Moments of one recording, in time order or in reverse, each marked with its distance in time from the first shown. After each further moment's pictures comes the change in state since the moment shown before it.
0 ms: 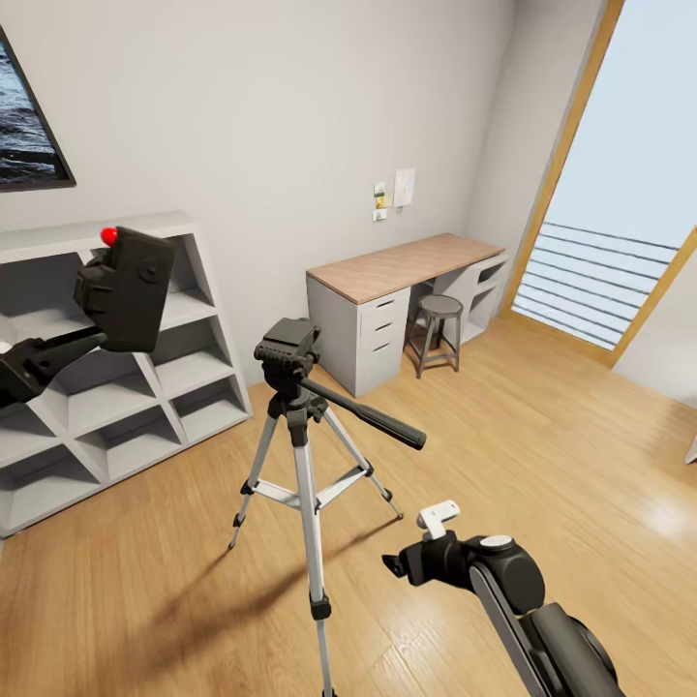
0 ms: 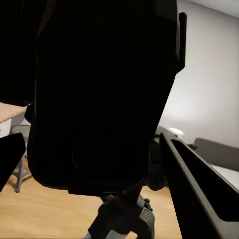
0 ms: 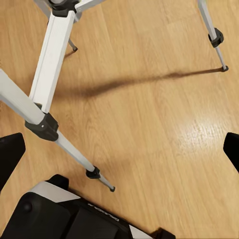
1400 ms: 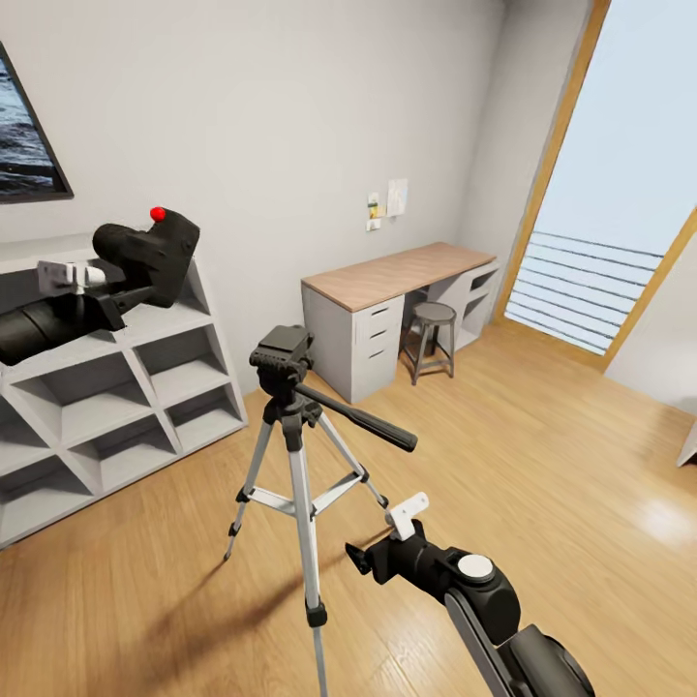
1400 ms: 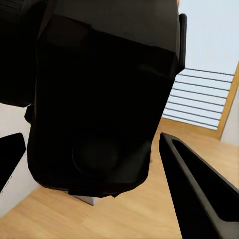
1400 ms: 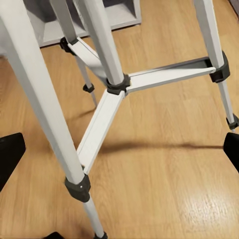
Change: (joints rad) left arm -0.296 -0.119 -0.184 0.030 -0.406 0.039 0.409; right arm 0.036 0.029 0.123 -0.023 0.006 -0.296 -0.013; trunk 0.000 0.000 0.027
